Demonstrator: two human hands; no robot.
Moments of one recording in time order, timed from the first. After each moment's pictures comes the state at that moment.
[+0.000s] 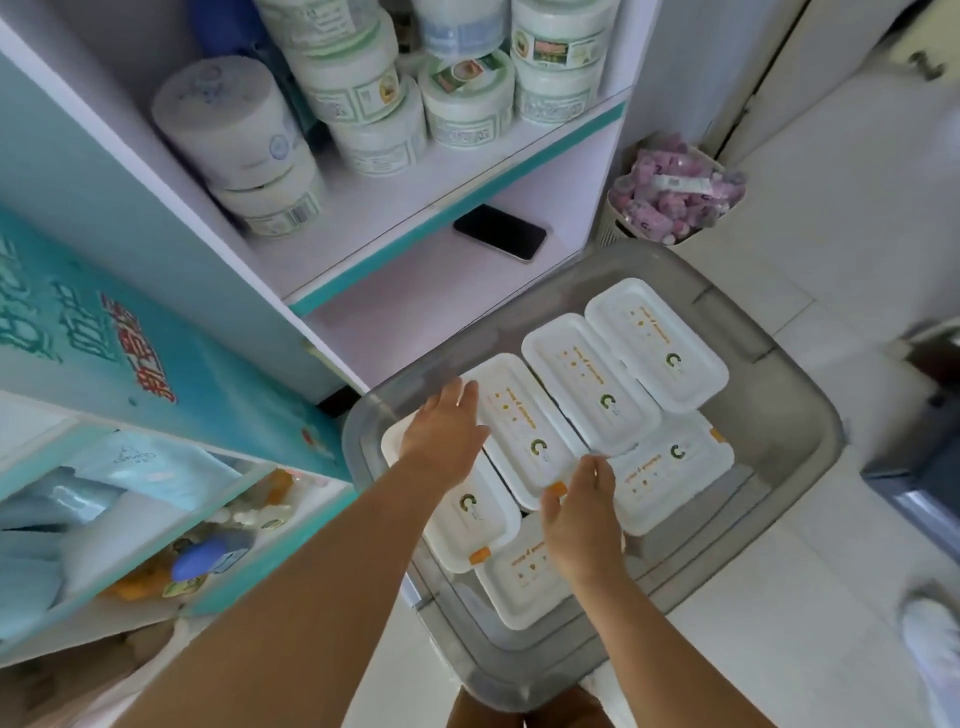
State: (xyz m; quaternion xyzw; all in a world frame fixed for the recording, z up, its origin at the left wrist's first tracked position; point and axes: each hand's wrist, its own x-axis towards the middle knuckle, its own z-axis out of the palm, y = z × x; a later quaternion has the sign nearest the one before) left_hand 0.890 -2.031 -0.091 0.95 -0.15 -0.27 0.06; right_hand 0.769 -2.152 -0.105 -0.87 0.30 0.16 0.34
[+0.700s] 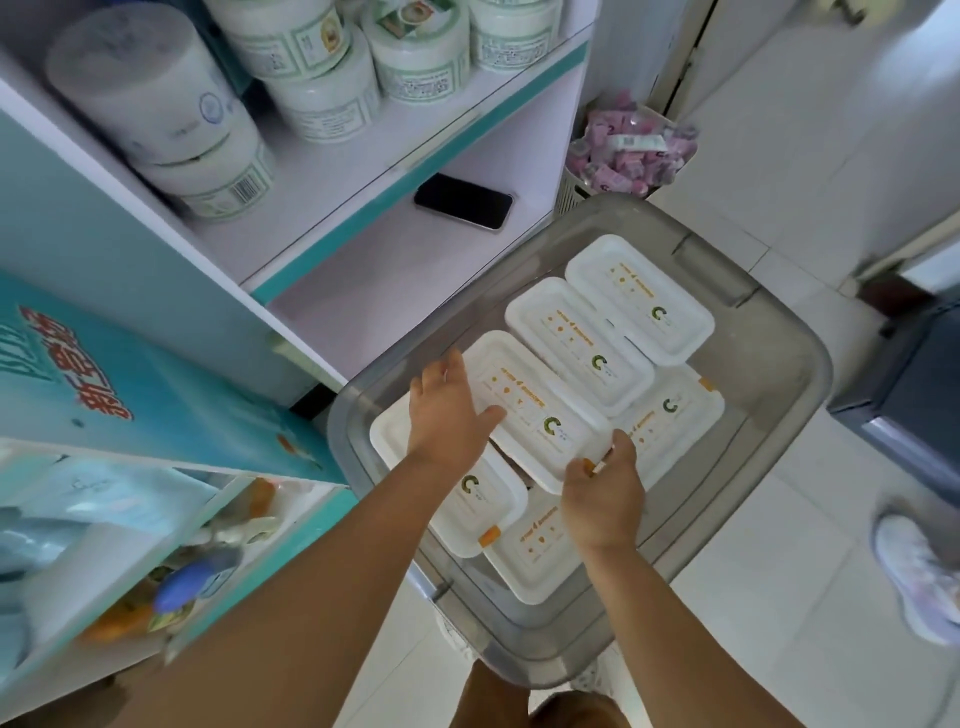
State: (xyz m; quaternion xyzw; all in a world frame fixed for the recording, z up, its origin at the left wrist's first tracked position) left_hand 0.883 -2.036 -0.096 0.95 -0.09 -0.19 0.21; right_hand 0.764 -2.141 -0.109 -0.74 0.50 0.00 0.45
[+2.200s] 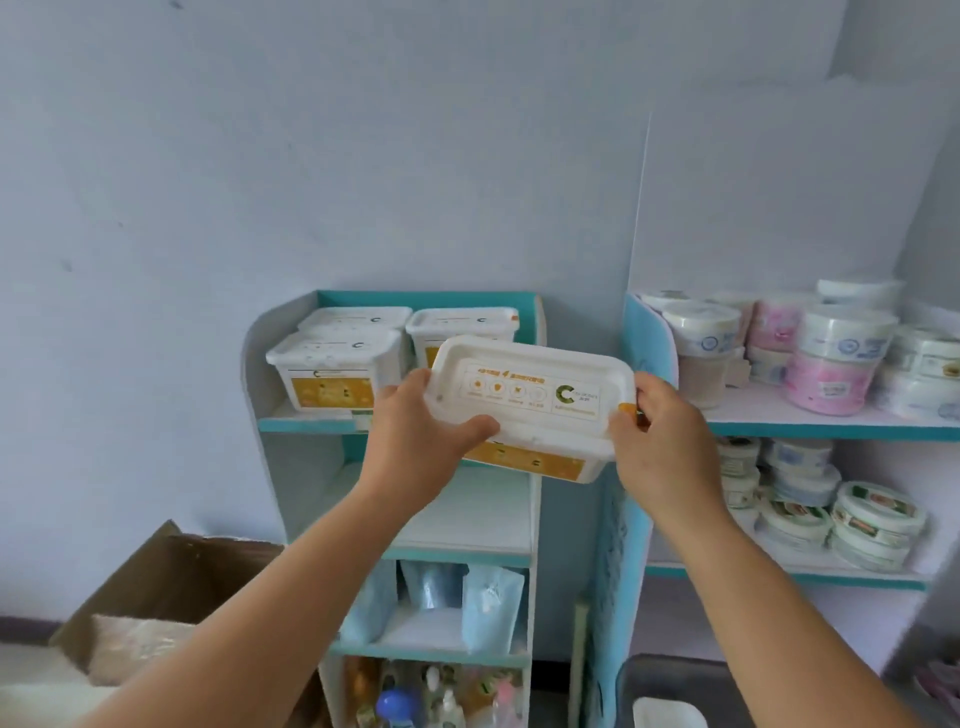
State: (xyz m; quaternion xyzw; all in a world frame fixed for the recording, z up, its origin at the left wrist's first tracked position) left_hand 0.700 -1.774 0.314 0.85 0.18 0.31 0.40; right_hand 0.780 -1.964 0.308 -0.84 -0.18 -0.20 0.48
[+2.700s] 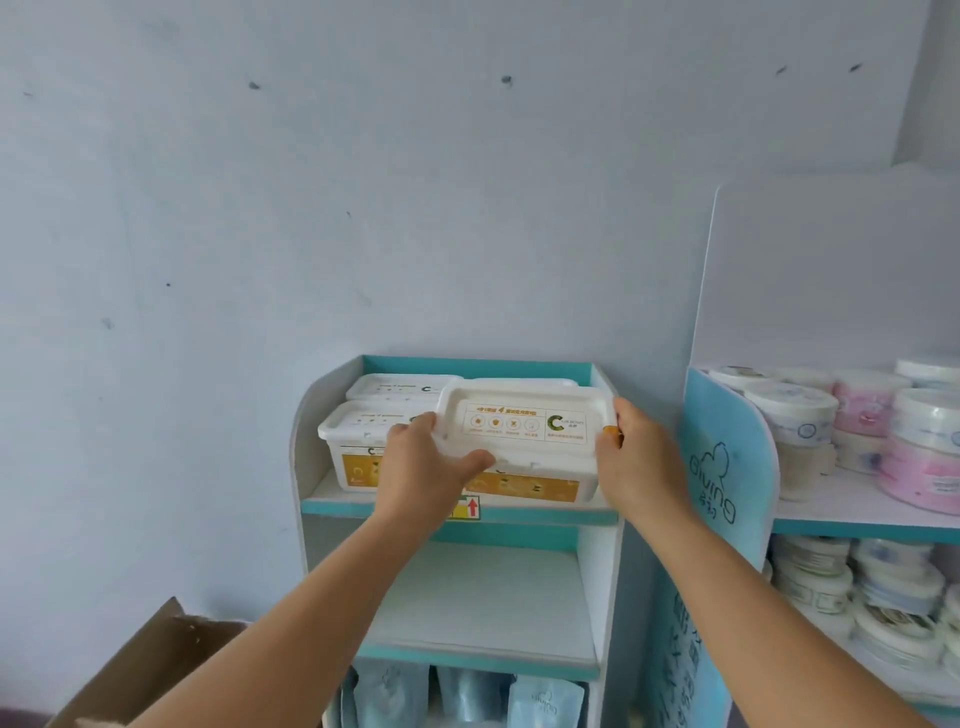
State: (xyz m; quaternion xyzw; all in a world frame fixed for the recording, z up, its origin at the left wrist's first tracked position) left_hand 0.742 -1.656 0.326 0.85 0.21 0.33 0.35; right_hand 0.834 -1.832 0.337 -0.88 -0.18 -0.20 0.40
